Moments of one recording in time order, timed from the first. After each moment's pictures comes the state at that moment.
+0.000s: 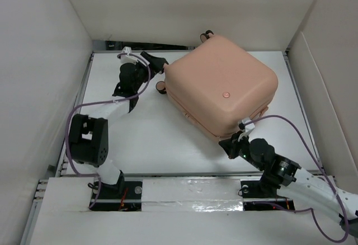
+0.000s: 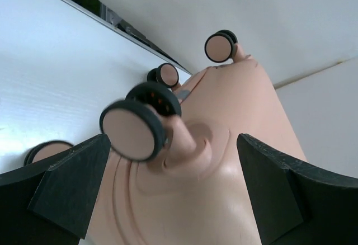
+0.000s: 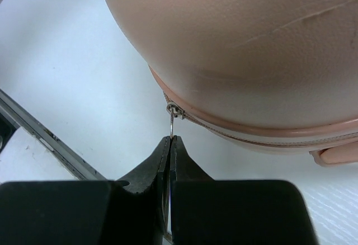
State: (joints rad) left arm -0.25 1.57 0.92 0.54 0.10 -0.91; right arm 0.96 0.38 0.26 -0.19 0.22 0.47
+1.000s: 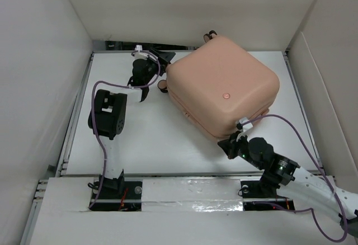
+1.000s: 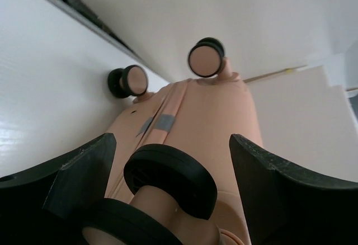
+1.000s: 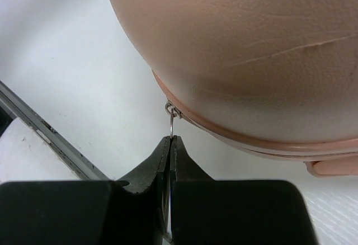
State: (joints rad) left arm -0.26 2.04 1.29 0.68 0.25 -1.19; right arm 0.95 0.42 0.28 -0.17 0.18 0.42
